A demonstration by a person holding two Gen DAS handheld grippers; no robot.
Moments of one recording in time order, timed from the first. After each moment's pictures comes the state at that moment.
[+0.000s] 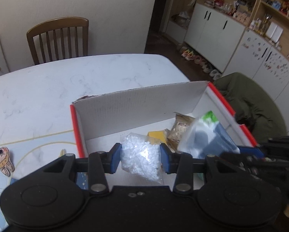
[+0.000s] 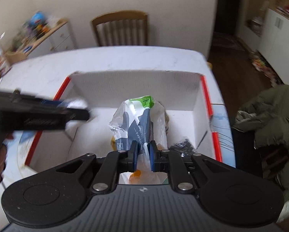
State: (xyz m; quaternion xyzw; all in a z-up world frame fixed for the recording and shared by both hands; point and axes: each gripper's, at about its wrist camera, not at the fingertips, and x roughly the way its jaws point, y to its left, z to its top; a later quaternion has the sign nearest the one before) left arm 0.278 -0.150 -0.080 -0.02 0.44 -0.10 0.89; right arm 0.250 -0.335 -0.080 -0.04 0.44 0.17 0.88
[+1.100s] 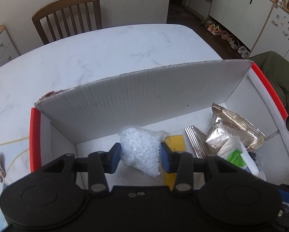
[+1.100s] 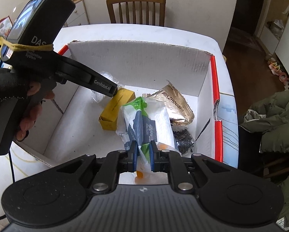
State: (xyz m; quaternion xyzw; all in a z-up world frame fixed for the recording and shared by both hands) left arm 0.337 -0.179 -0.130 0.02 0.52 -0.02 0.86; right arm 0.266 -0.355 -0.117 -0.08 0.48 0.21 0.85
